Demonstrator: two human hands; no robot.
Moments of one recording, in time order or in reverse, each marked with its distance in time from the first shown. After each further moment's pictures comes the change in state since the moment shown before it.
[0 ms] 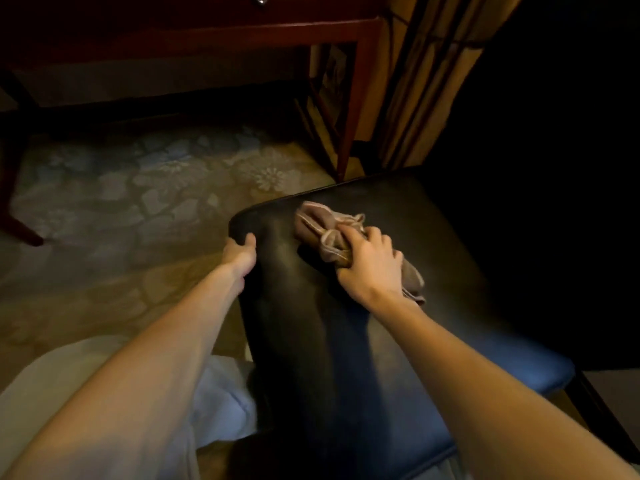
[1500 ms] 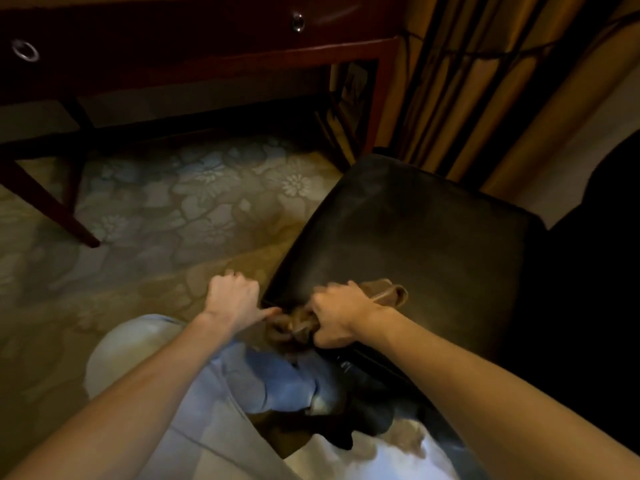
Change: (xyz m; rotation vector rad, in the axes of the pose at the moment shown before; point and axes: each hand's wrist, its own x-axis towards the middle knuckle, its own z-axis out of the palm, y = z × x) left_hand -0.133 -0.041 -0.124 1.850 0.169 0.719; right_hand -0.095 -0.100 0.028 -0.398 -0.527 -0.423
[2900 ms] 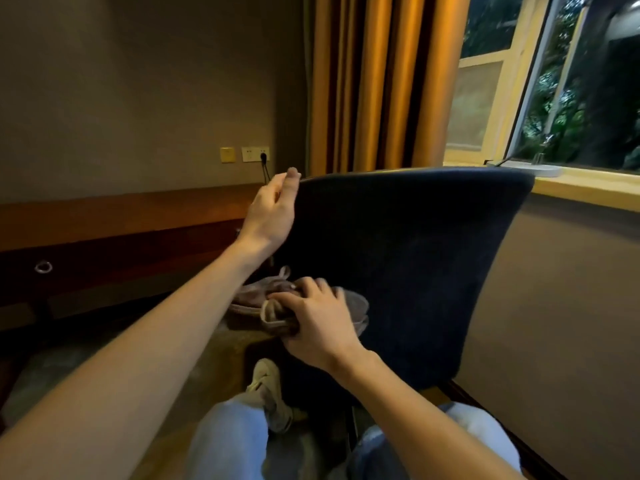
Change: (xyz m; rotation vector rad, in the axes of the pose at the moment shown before) left_hand -0.129 0.047 -0.386 -1.432 0.798 0.503; right_hand -0.211 -0.012 -0.117 -0.054 1.089 0.074
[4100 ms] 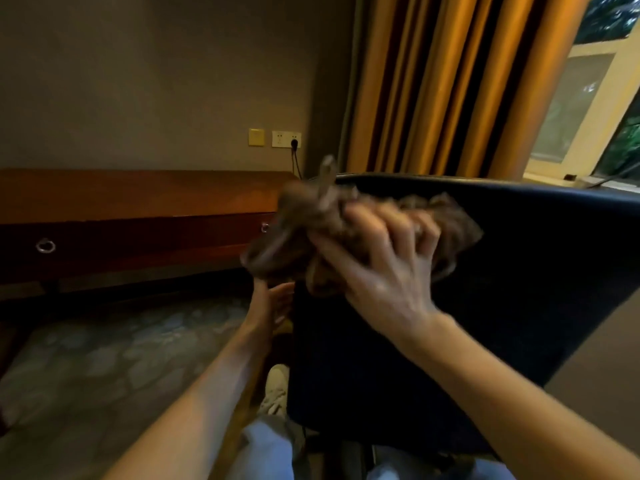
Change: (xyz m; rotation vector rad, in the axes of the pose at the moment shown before) left_hand 0.004 -0.201 -0.006 -0.680 0.101 -0.660; right_hand 0.120 0.045 0.002 -0.447 0.759 -0.402
